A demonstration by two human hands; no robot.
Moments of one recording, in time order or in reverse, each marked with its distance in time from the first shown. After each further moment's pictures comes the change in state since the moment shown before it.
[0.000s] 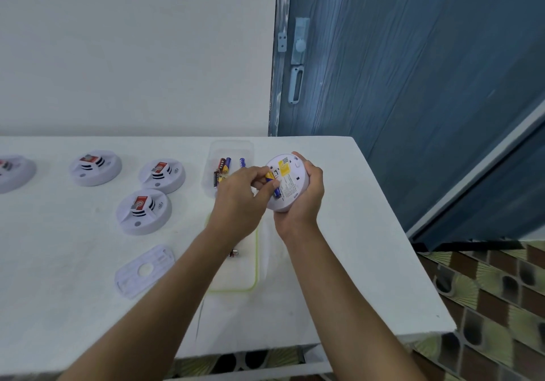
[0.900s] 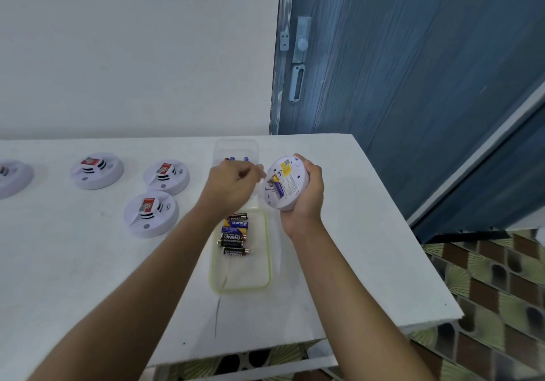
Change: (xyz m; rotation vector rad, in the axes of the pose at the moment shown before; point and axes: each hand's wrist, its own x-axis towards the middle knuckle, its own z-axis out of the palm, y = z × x) left_hand 0.031 -0.030 -0.032 -0.073 -0.204 -0.129; right_hand 0.009 0.019 0.001 -0.129 0.055 -0.054
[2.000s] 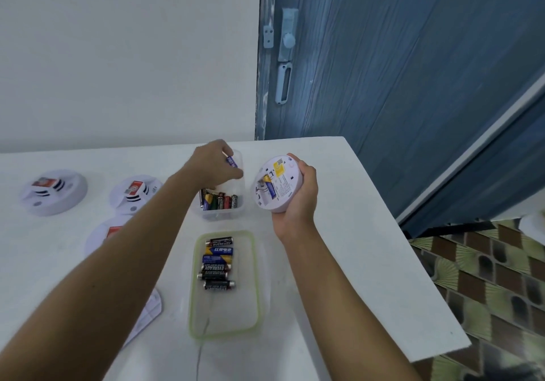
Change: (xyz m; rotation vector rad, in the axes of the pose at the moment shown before) left_hand 0.126 -0.027 0.001 0.323 -0.168 -0.128; right_hand 0.046 -0.010 0.005 0.030 0.055 0.011
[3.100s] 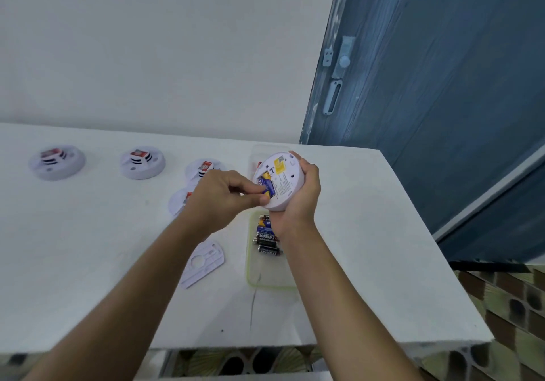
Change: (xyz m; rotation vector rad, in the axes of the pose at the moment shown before) left_hand -0.180 -0.047 -0.037 -0.619 0.137 0.158; right_hand -0.087 0.053 0.057 0.042 -0.192 0.060
